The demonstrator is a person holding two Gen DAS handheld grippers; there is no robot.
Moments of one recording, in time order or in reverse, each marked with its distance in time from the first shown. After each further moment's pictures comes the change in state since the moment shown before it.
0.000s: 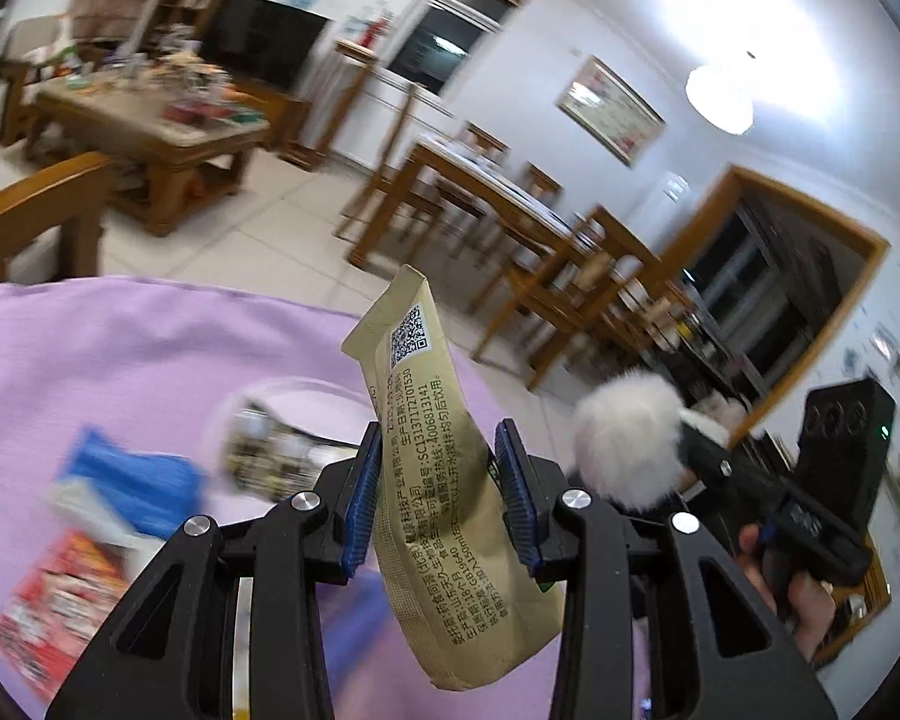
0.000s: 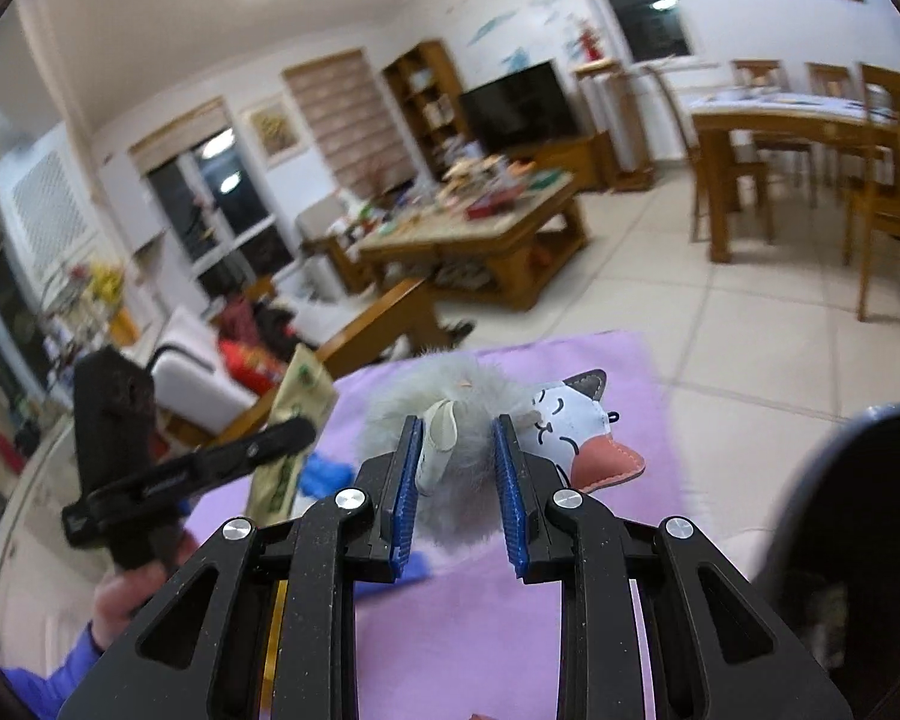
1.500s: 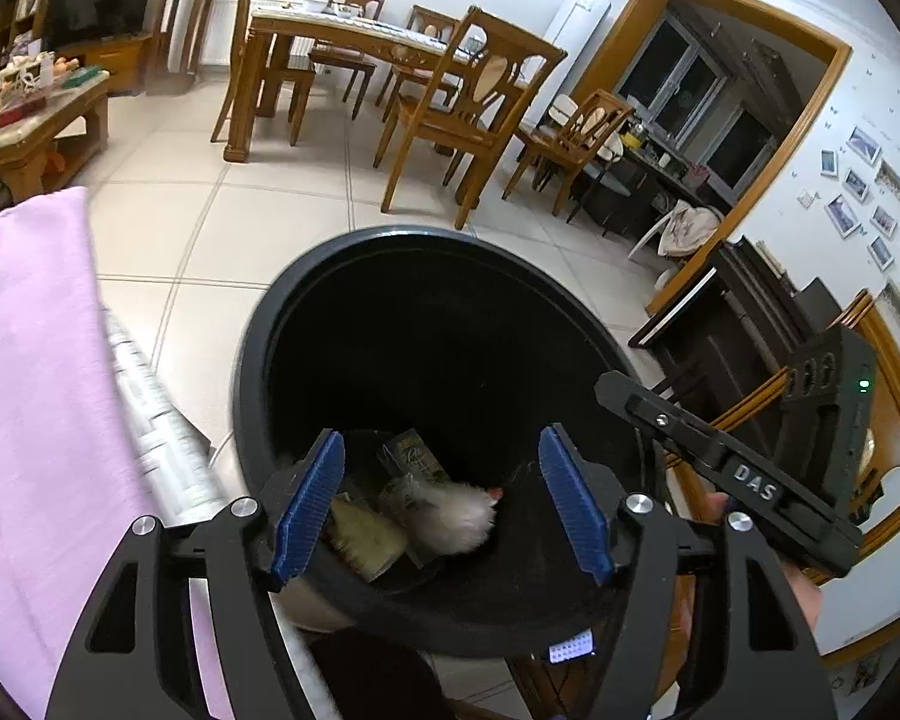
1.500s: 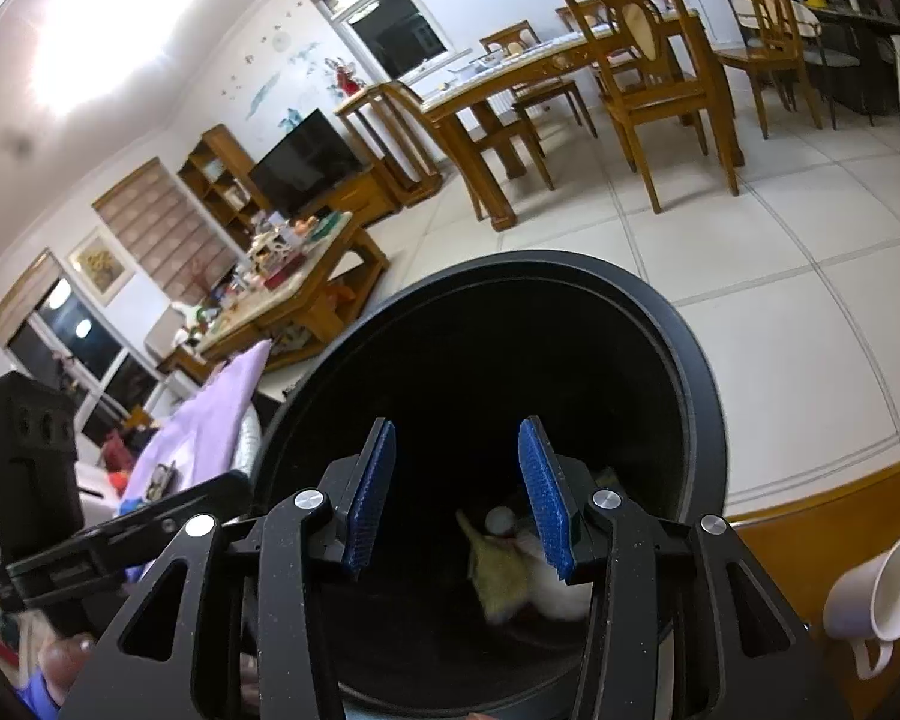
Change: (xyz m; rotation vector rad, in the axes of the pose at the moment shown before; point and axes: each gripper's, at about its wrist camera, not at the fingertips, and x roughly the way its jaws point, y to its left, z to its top) left arm 0.183 -0.209 -0.102 0.250 0.337 -0.051; right arm -0.143 -0.260 -0.114 0.379 -0.082 -0.301
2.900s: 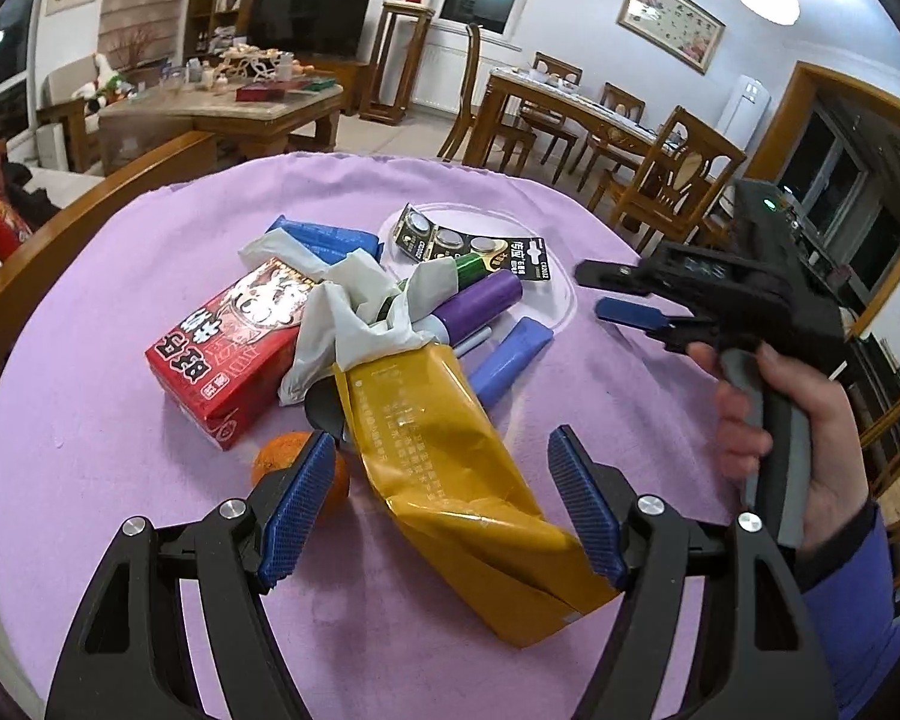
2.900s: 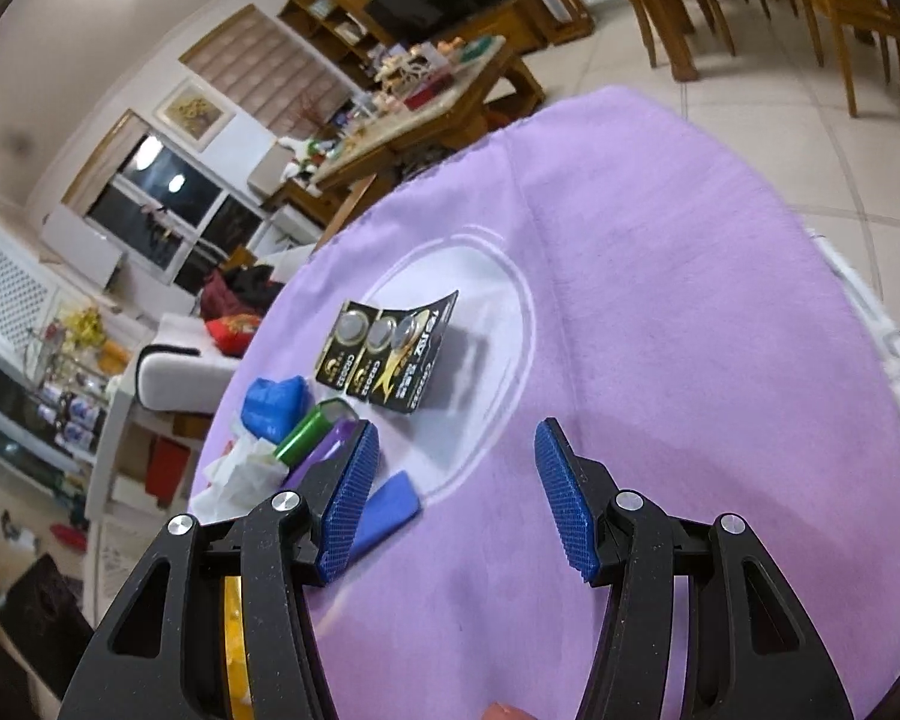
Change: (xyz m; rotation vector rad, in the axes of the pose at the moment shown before) left arm -0.240 0.203 -0.143 -0.199 -0.158 0.378; right arm 0.198 0.314 -0.079 -0.112 0.420 0.268
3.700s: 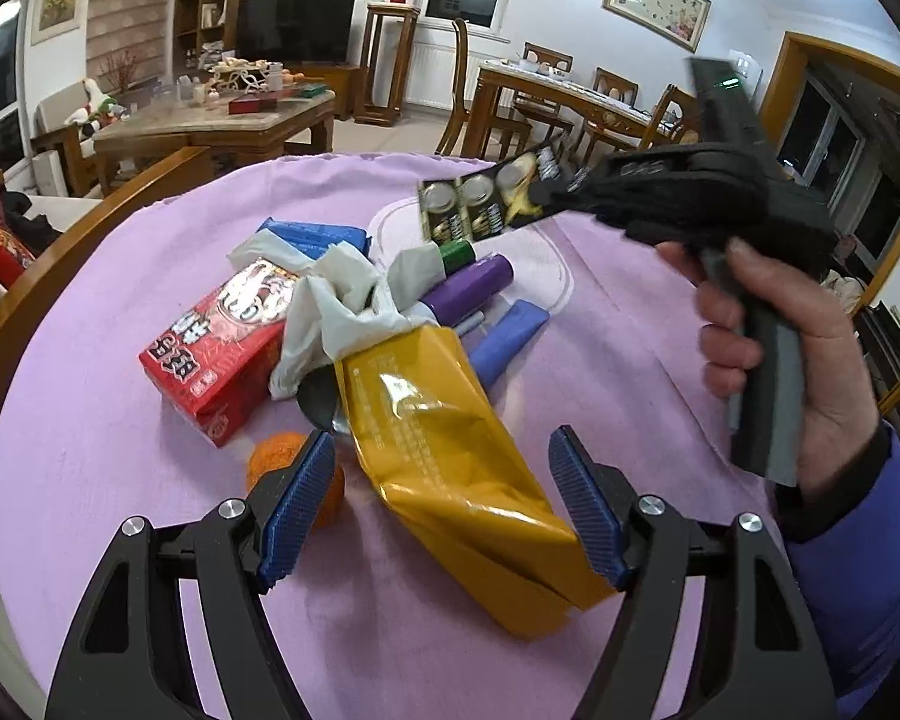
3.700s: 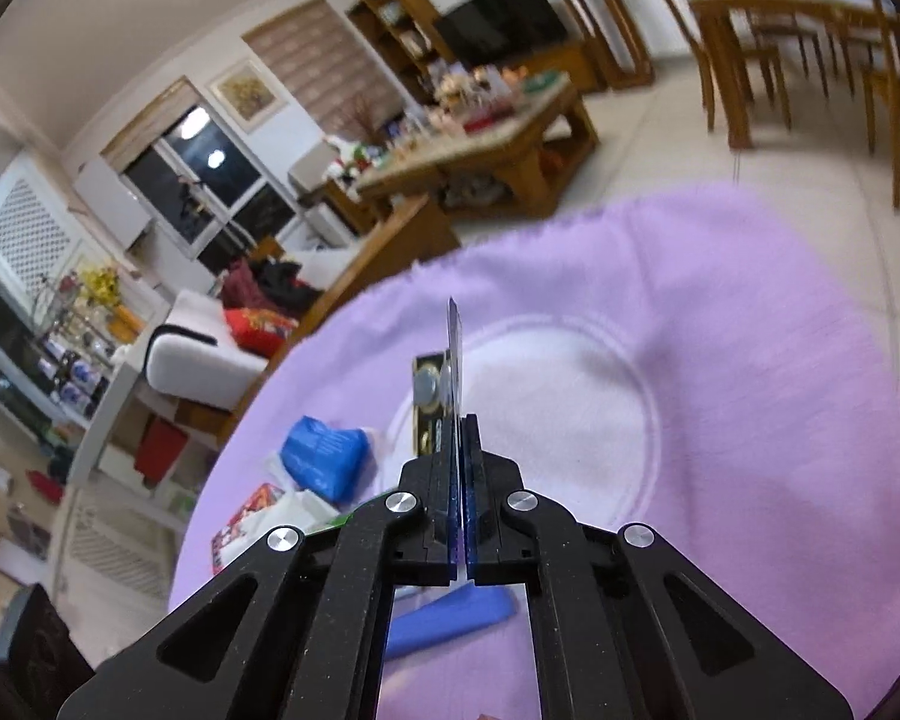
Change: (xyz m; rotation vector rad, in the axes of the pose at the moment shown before) left arm -0.004 -0.015 -0.012 0.059 0.011 0.038; right arm -0.003 0.054 0.025 -0.187 -0.097 0.016
